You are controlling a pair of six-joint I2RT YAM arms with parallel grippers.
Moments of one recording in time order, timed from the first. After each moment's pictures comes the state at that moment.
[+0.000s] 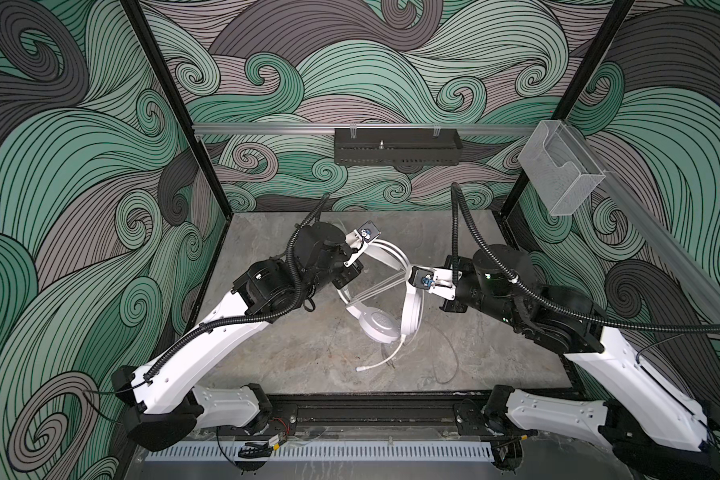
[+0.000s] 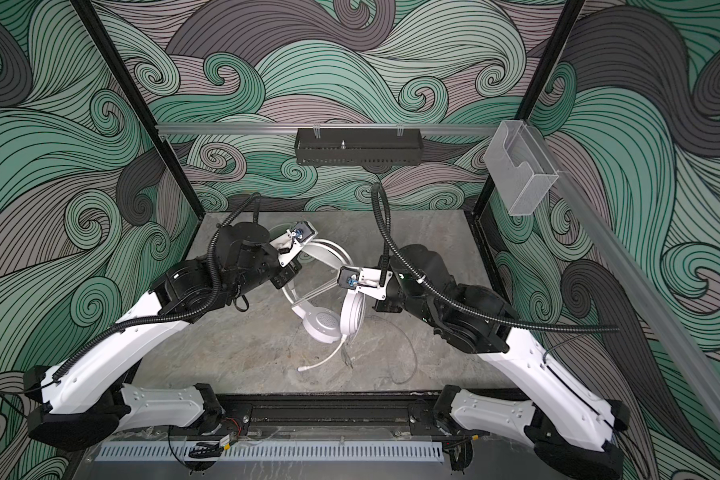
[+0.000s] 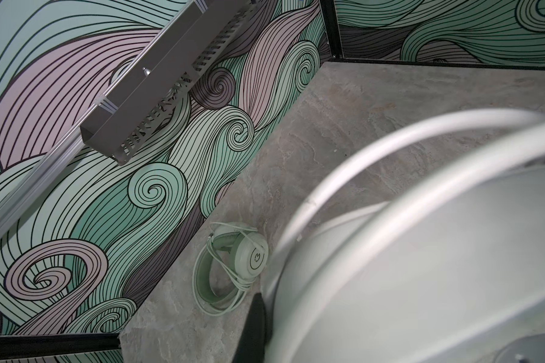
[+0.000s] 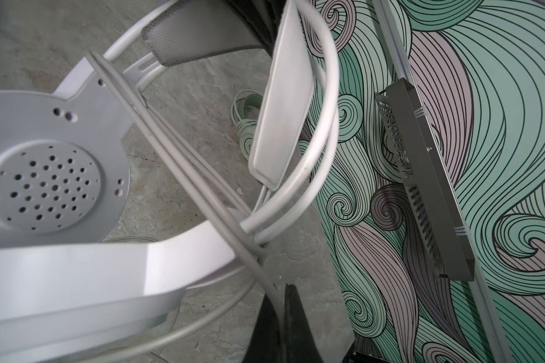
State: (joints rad) left arm -0.86 1.25 1.57 -0.83 -0.31 0.36; right arm 0.90 1.05 1.49 -0.95 0.21 -0.75
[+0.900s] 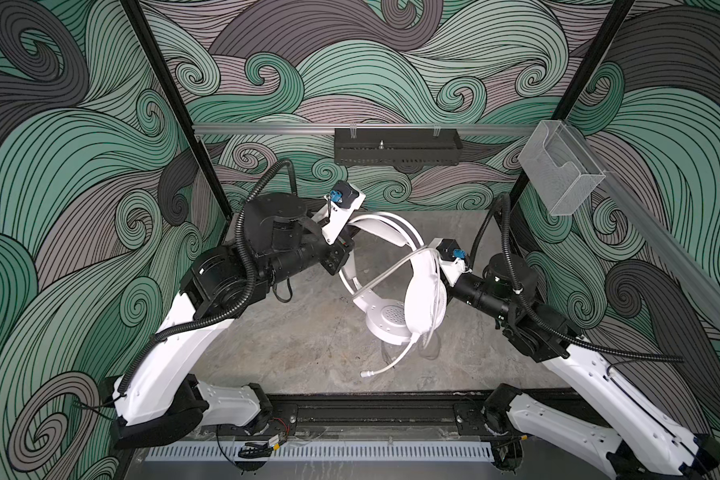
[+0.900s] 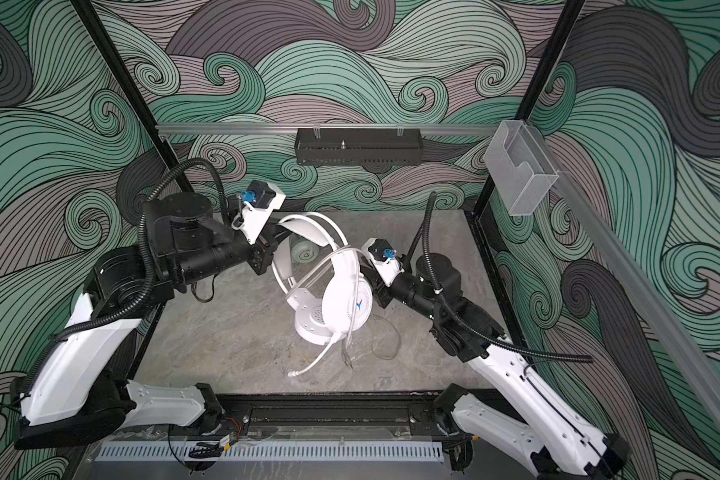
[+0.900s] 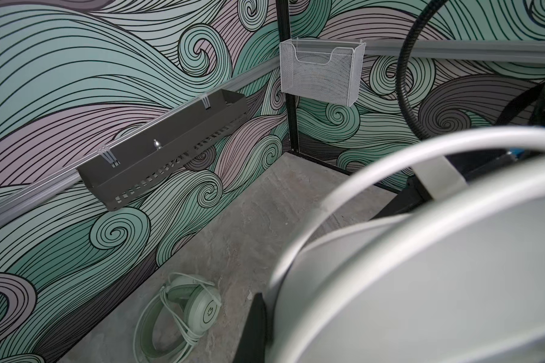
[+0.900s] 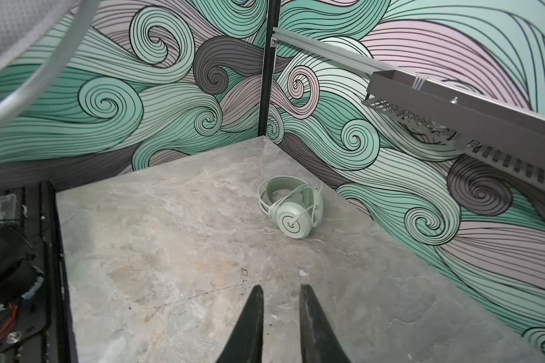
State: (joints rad) left arm -0.86 1.30 1.99 -0.97 -0.10 0.13; right arm 0.67 0.89 1.03 -0.34 -0.18 -0.17
